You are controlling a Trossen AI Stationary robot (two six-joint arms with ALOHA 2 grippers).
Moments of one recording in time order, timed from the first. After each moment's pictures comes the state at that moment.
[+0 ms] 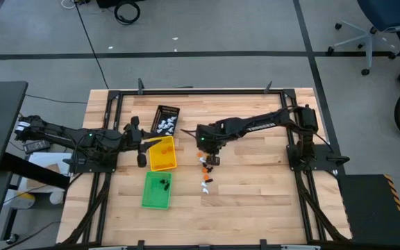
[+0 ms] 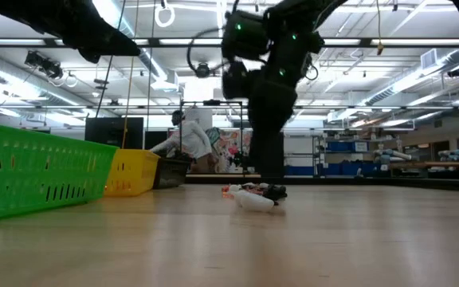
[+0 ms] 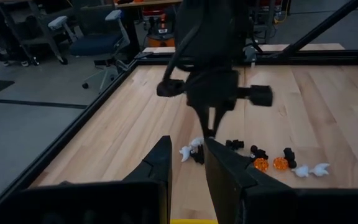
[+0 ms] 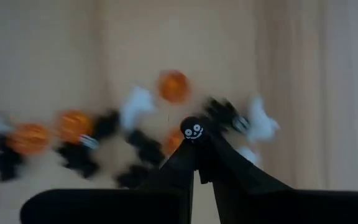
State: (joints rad) left arm -0.21 0.63 0.46 -0.09 -0.47 -0.03; right arm -0.07 1.93 1.37 -0.65 -0.01 0.01
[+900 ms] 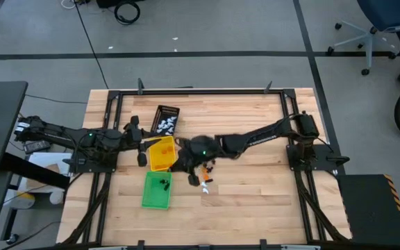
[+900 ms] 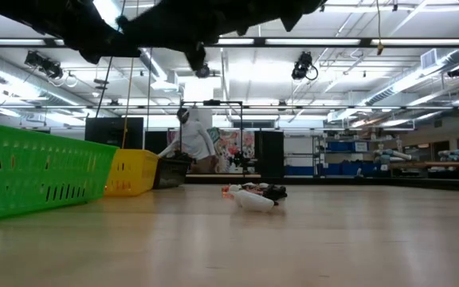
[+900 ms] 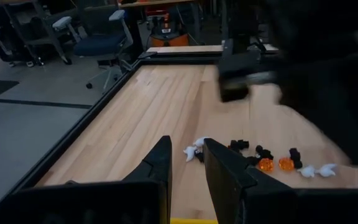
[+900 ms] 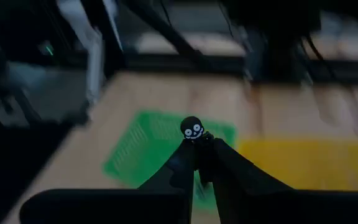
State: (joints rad) left arm -0.20 0.63 0.46 -0.09 -0.47 -0.02; right arm 0.11 1.95 1.42 0.12 -0.18 0.02
